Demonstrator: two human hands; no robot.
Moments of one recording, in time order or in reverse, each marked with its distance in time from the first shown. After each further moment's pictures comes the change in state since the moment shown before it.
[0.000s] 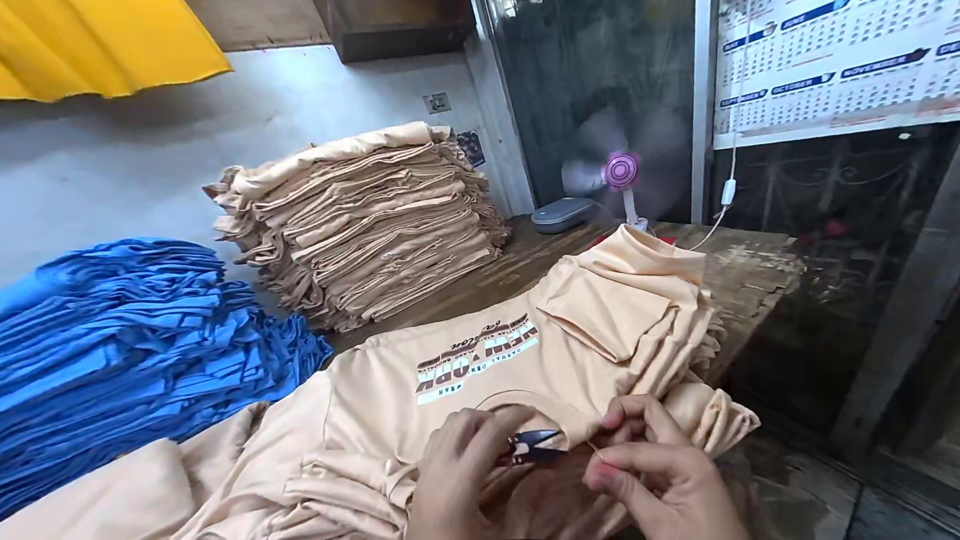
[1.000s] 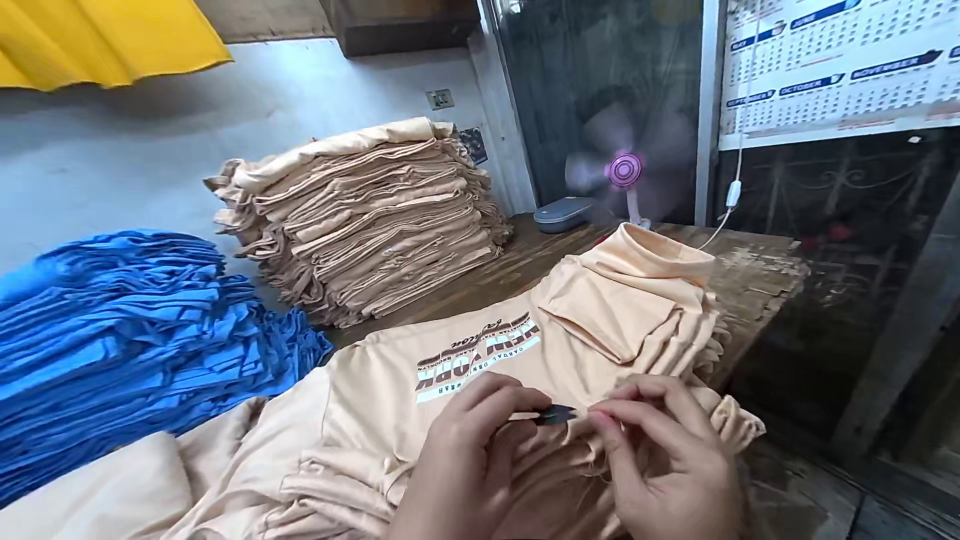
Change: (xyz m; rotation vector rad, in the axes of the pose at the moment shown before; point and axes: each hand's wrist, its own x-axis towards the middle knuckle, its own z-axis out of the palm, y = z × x) left_hand 0.036 -0.016 0.002 -0.093 -0.090 0.089; right_hand 0.024 0.008 0.018 -0.265 0.325 -0.317
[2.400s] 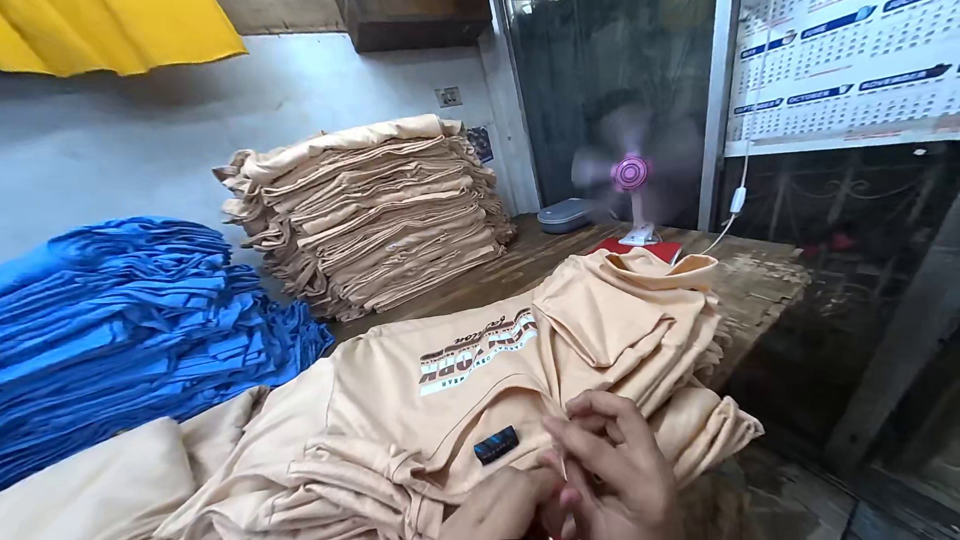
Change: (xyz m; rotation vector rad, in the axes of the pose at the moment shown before) left_hand -0.050 0.060 0.023 -0.017 0.184 -0.127; right_hand -0.024 0.008 0.021 0.148 -0.148 -0.147
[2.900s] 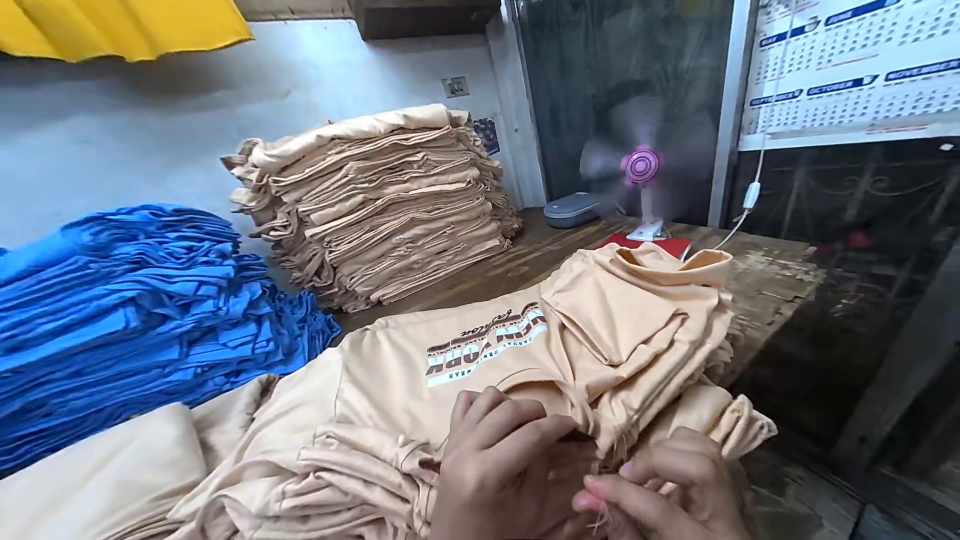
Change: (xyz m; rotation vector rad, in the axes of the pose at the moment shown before) left_hand 0.034 -0.054 0.012 0.128 0.159 0.311; right_hand -0.016 -0.011 -0.024 -0.199 0.134 -0.121
